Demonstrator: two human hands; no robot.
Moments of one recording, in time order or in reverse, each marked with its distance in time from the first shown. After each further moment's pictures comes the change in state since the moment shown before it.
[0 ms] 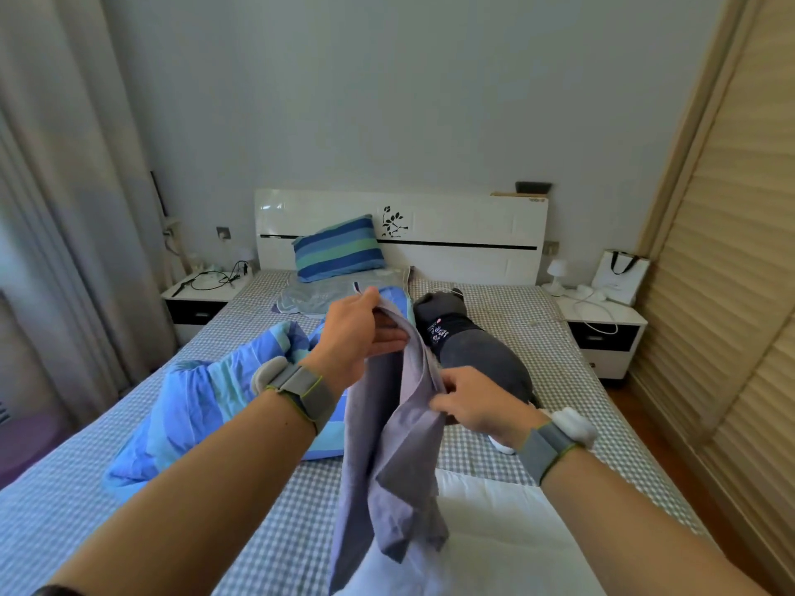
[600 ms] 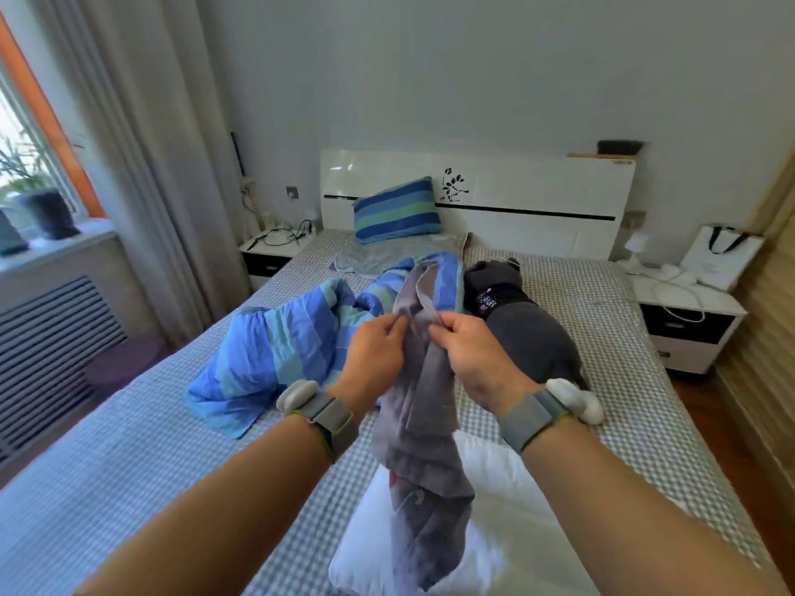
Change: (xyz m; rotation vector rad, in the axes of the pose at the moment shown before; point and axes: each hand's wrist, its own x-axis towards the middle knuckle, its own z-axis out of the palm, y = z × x) left_hand -0.038 -0.082 0.006 0.715 0.251 0.284; right_hand 0.009 -0.008 0.011 0.483 0.087 -0.145
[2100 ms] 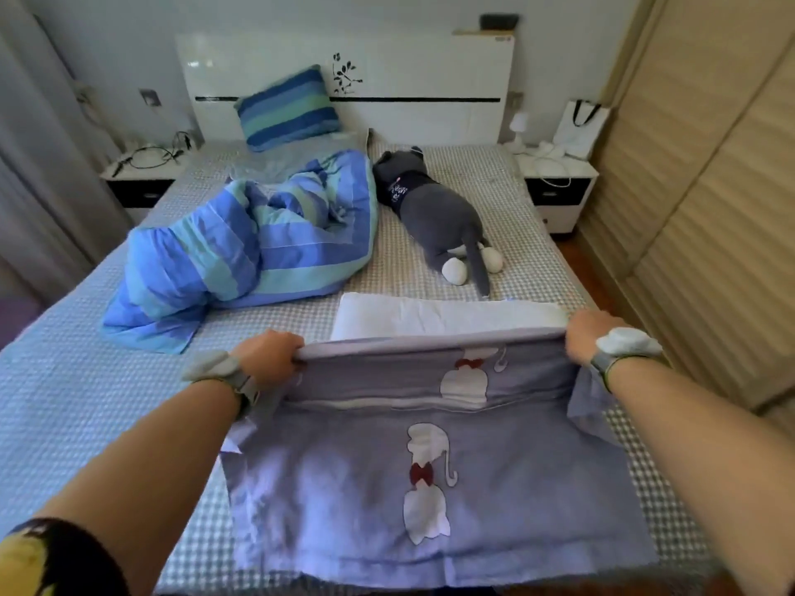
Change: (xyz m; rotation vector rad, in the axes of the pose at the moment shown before) left_hand -0.140 -0.168 -0.080 1.014 -0.747 0.152; right_hand -0.281 0.103 -0.163 -1.327 0.392 0.824
